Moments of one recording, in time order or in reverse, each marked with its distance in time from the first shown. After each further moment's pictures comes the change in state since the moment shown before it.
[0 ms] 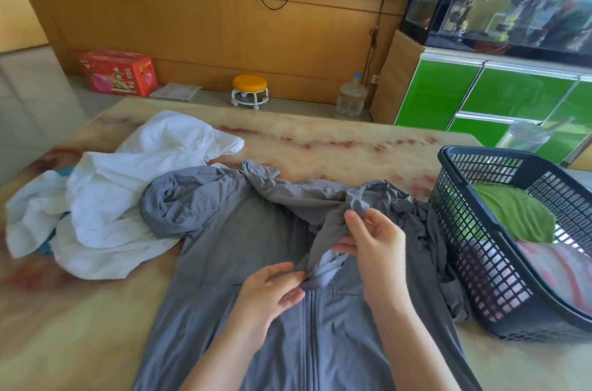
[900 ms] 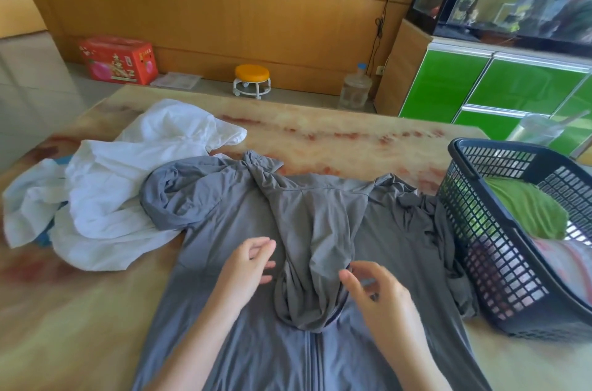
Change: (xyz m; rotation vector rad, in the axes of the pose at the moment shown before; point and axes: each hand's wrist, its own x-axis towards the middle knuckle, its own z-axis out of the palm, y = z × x) left_hand 0.034 0.018 -0.032 0.518 0.061 0.288; right_hand -0.042 0.049 -0.040 -0.730 -0.187 -0.061
